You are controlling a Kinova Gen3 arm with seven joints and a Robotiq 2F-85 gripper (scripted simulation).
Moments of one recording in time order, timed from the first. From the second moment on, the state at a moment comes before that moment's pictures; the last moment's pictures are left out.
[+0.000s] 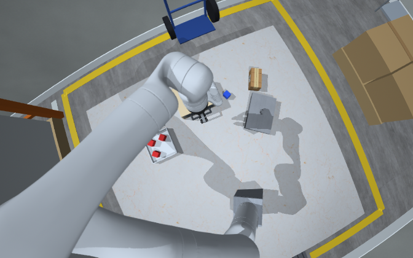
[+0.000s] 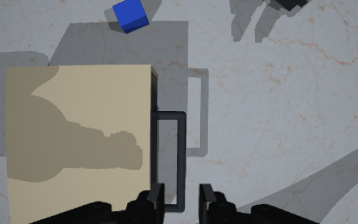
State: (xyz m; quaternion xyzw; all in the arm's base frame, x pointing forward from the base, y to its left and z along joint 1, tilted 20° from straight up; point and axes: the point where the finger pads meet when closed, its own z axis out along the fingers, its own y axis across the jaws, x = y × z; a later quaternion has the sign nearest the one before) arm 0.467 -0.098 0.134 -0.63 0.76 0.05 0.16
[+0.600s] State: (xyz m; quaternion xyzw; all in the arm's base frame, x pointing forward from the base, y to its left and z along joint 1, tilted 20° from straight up) arm 0.467 -0.097 0.133 -0.63 0.76 0.05 0.16
